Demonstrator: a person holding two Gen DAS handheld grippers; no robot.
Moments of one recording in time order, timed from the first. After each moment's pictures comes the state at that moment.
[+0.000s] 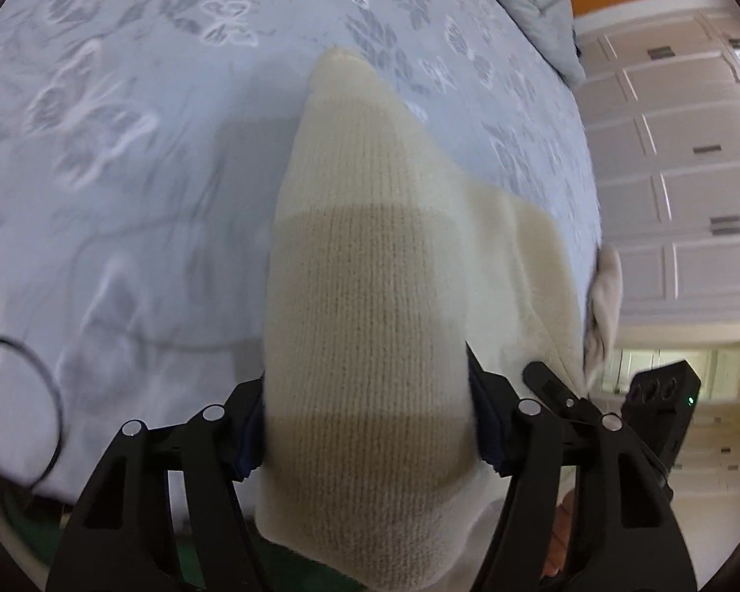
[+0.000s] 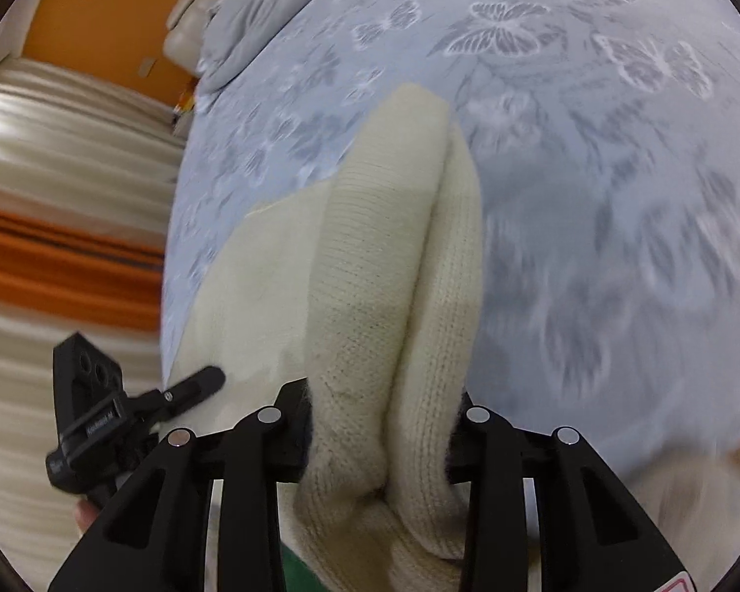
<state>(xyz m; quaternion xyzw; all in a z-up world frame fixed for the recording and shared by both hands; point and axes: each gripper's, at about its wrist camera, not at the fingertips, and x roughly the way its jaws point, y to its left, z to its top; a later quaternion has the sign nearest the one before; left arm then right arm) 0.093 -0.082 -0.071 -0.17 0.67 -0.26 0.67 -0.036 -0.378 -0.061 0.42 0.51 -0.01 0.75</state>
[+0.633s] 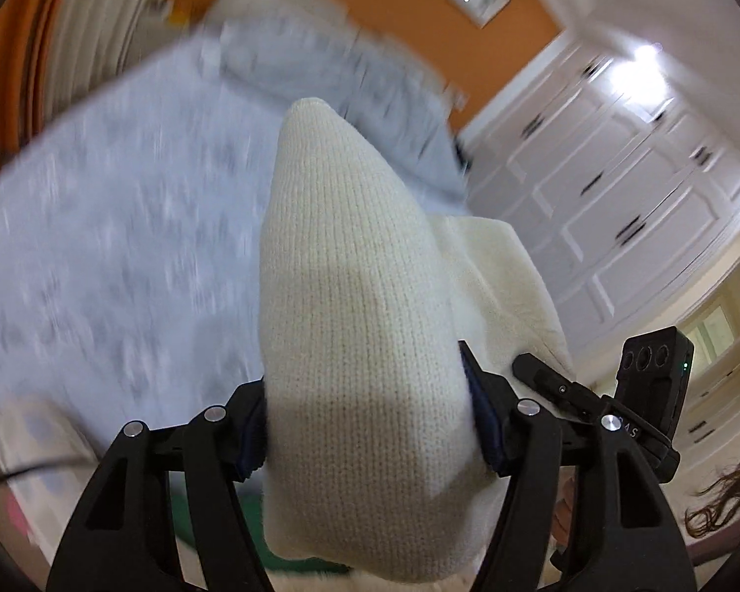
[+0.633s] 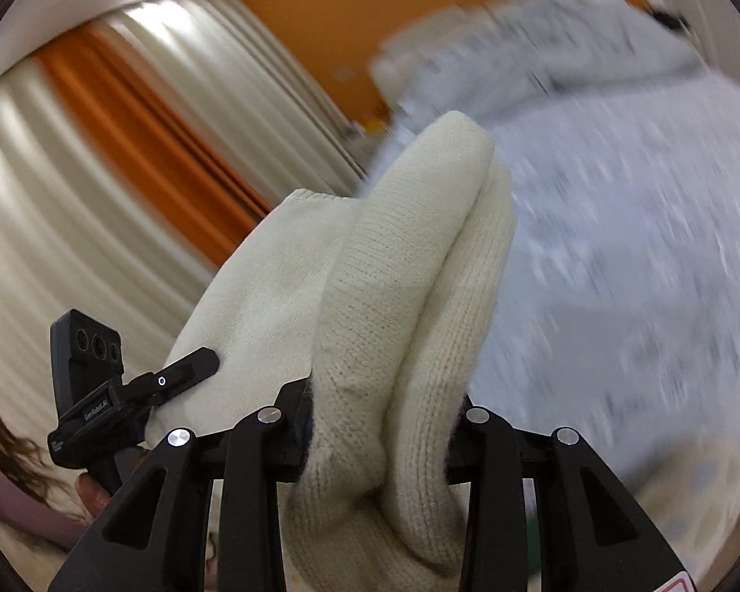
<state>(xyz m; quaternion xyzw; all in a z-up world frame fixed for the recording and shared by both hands) -0.042 0.089 0.159 -0.19 0.40 -0.32 0.84 -0.115 -0.222 0.163 0.28 0.34 0.15 0.89</state>
